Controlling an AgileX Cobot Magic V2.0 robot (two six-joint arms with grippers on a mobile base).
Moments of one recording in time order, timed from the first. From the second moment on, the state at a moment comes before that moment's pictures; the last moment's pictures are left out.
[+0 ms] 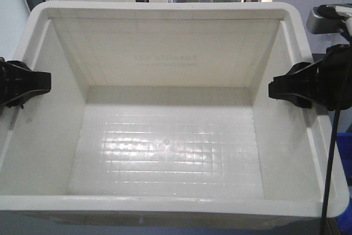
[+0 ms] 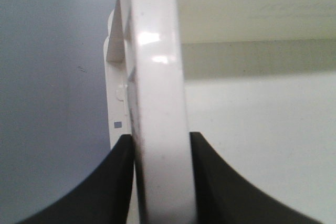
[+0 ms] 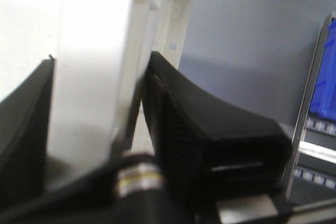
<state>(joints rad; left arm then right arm) -0.22 1.08 -1.03 -0.18 0.81 -0.12 0.22 1.14 -1.07 0.33 0.86 -0.12</state>
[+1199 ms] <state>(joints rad) -0.22 1.08 -1.03 -0.18 0.81 -0.12 0.22 1.14 -1.07 0.33 0.86 -0.12</state>
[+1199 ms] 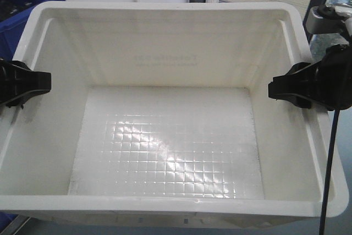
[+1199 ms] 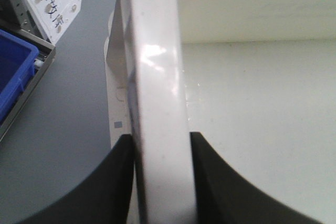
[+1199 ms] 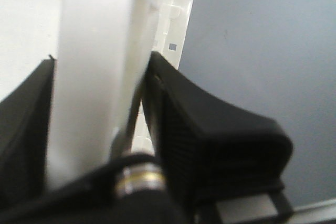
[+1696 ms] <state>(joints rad) -0.22 1.08 -1.03 -0.18 0.81 -0.12 0.22 1.14 -1.07 0.33 0.86 -0.12</state>
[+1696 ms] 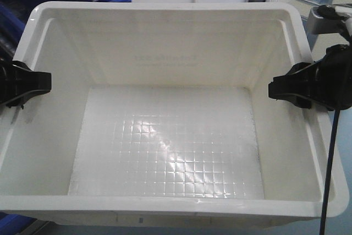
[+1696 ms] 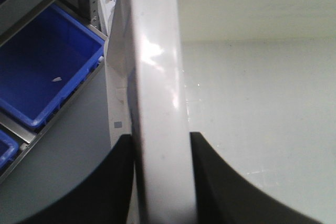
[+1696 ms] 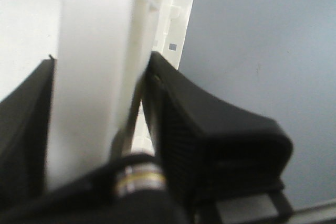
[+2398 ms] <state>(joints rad) -0.22 1.08 -1.03 -0.18 0.81 -0.12 0.22 1.14 -1.07 0.33 0.86 -0.12</state>
